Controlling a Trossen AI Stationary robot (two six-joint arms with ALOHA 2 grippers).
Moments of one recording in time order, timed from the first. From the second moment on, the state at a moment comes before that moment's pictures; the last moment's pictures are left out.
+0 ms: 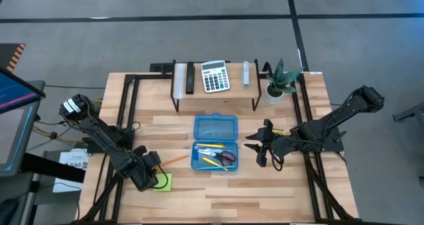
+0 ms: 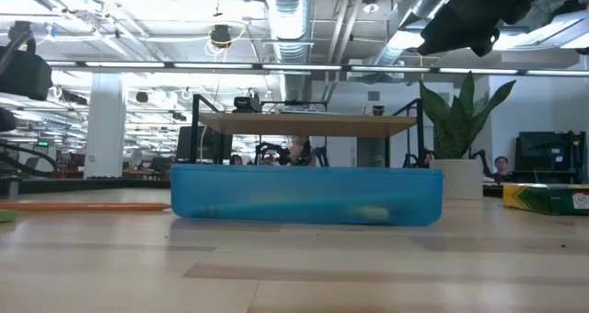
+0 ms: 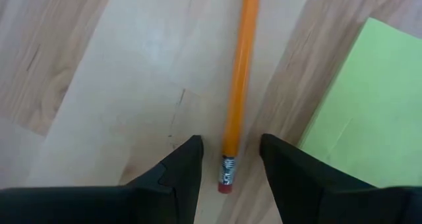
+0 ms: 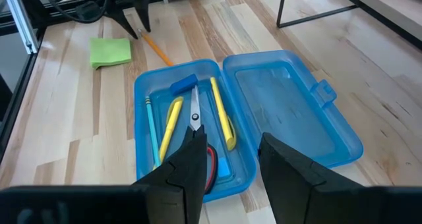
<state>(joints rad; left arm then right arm) -0.84 1.45 0.59 -0.64 -0.25 -1.31 0.46 1.12 0.73 -0.25 0.57 0.53</state>
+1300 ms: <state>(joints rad) -0.68 1.17 0.65 -0.67 -0.51 -0.97 0.46 1.12 0.73 -0.25 0.60 0.52</state>
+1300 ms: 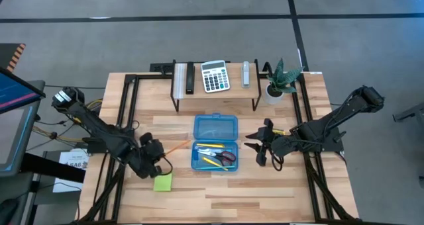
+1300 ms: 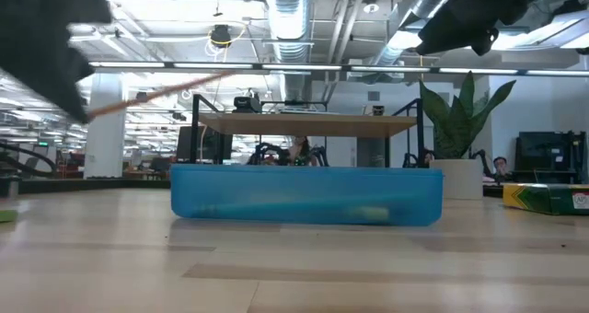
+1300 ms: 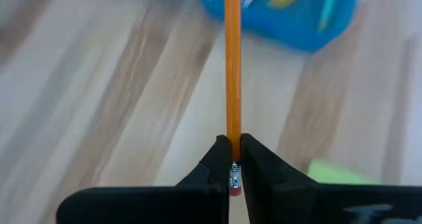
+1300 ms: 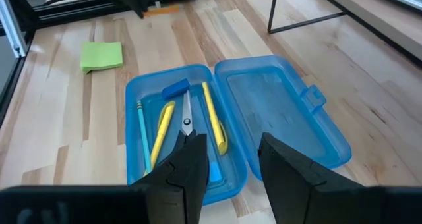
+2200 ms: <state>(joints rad) -0.28 1.75 1.08 -0.40 -0.06 -0.14 0.46 1.12 0.73 -0.26 0.61 0.52</state>
